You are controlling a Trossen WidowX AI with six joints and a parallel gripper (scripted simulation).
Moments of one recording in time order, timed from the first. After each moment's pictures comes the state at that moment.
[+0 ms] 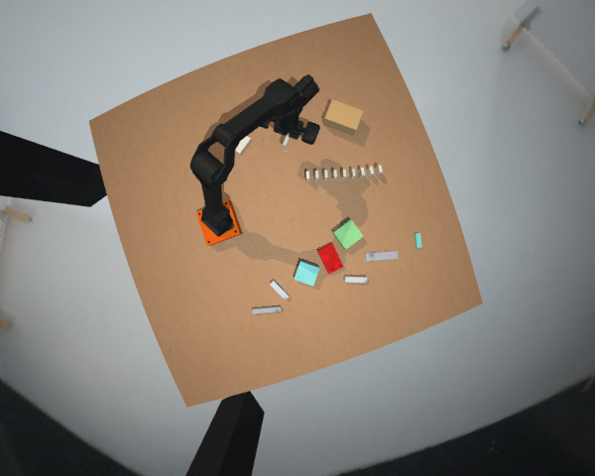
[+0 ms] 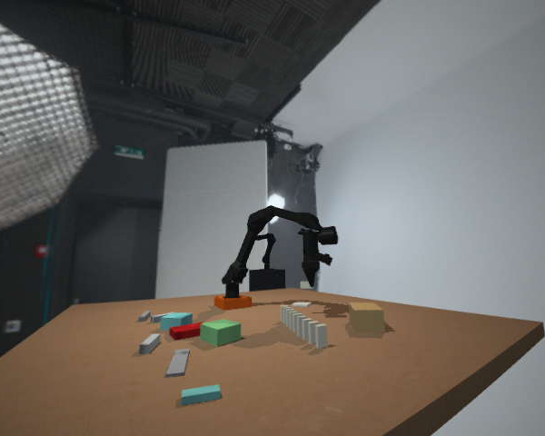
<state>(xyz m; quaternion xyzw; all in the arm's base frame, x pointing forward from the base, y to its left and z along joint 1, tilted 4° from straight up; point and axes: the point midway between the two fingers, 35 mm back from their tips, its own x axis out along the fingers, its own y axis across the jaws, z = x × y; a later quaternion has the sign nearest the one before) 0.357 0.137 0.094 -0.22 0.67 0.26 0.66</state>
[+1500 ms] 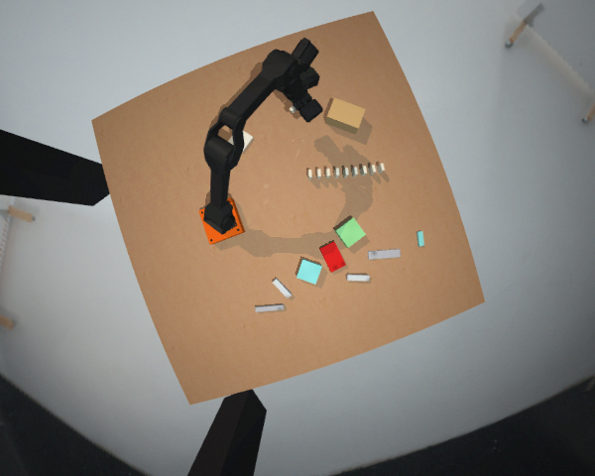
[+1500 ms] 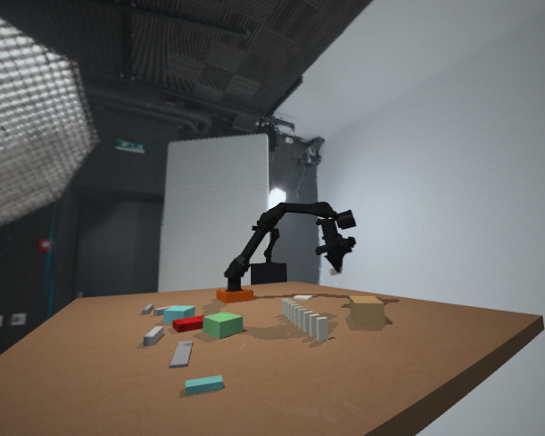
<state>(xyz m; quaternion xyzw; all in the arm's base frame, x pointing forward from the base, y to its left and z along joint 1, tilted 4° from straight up) 0.426 0.201 0.127 -0.03 0.63 0.06 0.77</state>
